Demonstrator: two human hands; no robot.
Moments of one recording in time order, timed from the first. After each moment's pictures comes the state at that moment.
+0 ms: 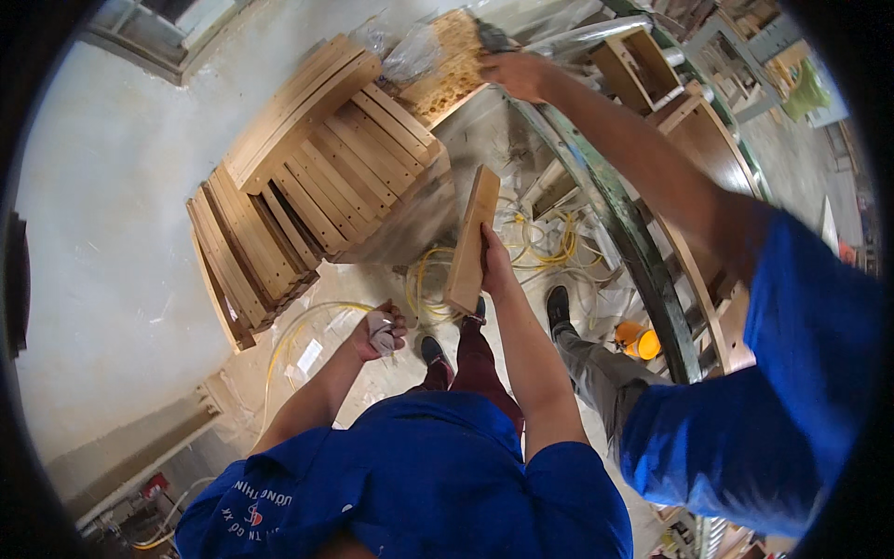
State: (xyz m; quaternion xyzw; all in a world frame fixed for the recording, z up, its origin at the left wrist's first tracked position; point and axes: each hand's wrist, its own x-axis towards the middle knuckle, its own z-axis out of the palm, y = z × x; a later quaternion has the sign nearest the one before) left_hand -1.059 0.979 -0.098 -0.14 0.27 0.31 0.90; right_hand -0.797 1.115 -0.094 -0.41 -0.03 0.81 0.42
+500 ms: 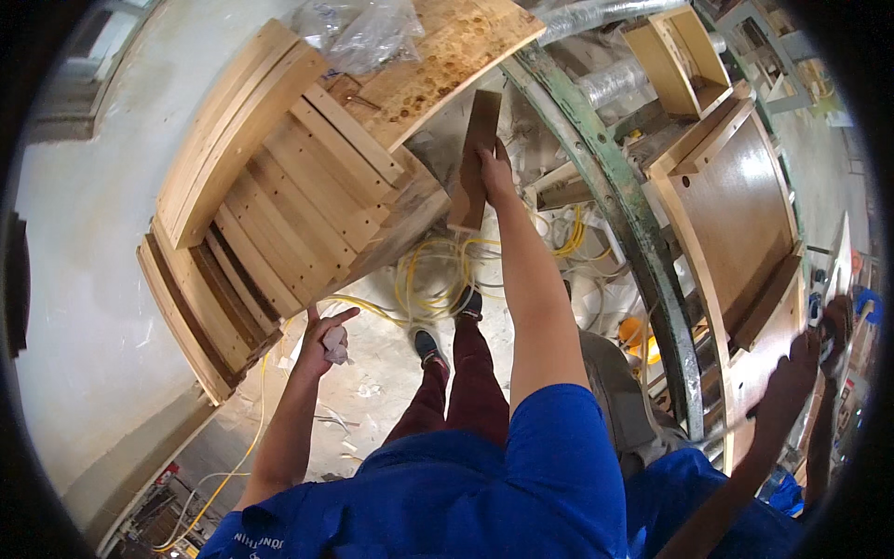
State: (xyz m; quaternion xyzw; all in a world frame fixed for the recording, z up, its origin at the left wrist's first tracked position) left_hand -1.091 1.039 -0.082 0.09 0.59 0.43 0.68; right_hand -0.799 1.322 -0.190 -0.57 -0.25 0.64 0.45
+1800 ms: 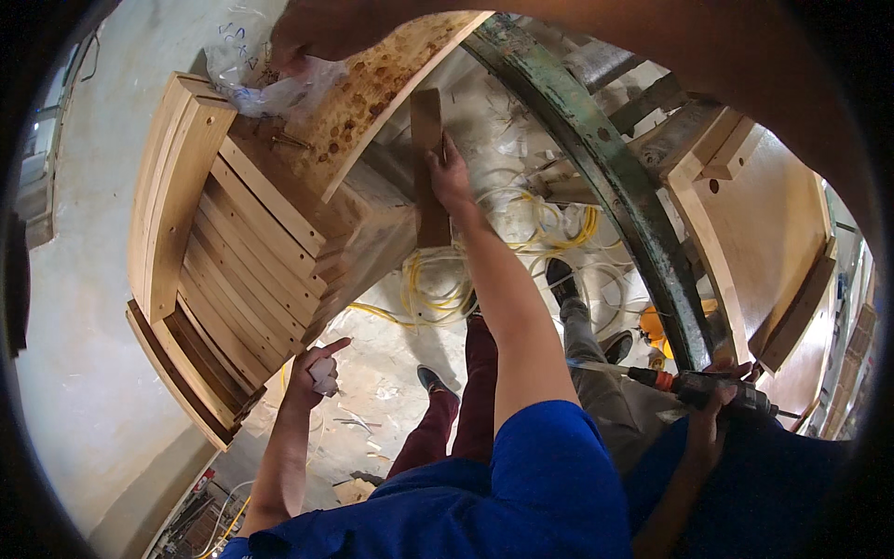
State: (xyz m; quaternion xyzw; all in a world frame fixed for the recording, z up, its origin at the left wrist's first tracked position) left_hand -1.082 1.073 -0.079 0.01 0.62 0.31 0.72; right_hand -0.829 1.343 -0.254 -0.60 -0.42 0.55 0.41
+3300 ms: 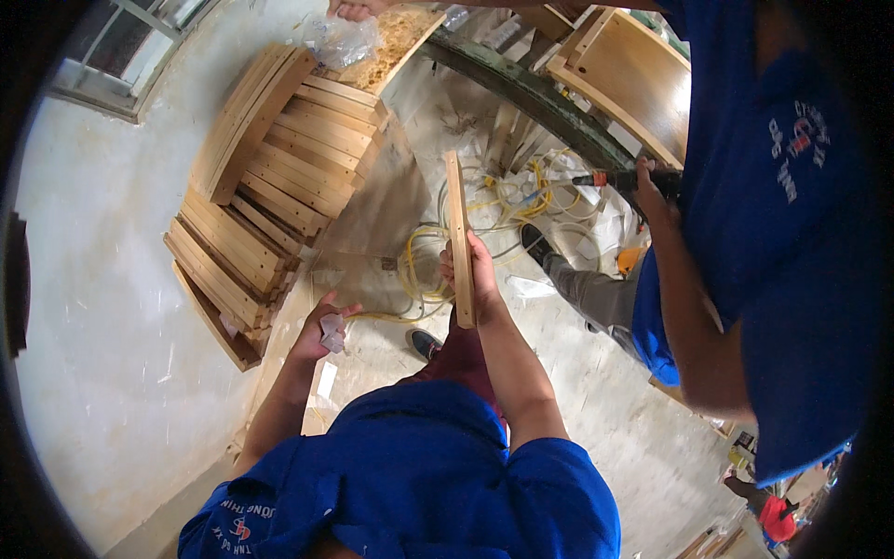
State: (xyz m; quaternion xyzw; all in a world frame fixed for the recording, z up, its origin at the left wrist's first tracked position) left_hand -1.162 0.967 -0.057 0.06 0.49 0.30 0.82; right_hand -0.834 0.989 -0.081 -0.27 0.04 0.77 0.58
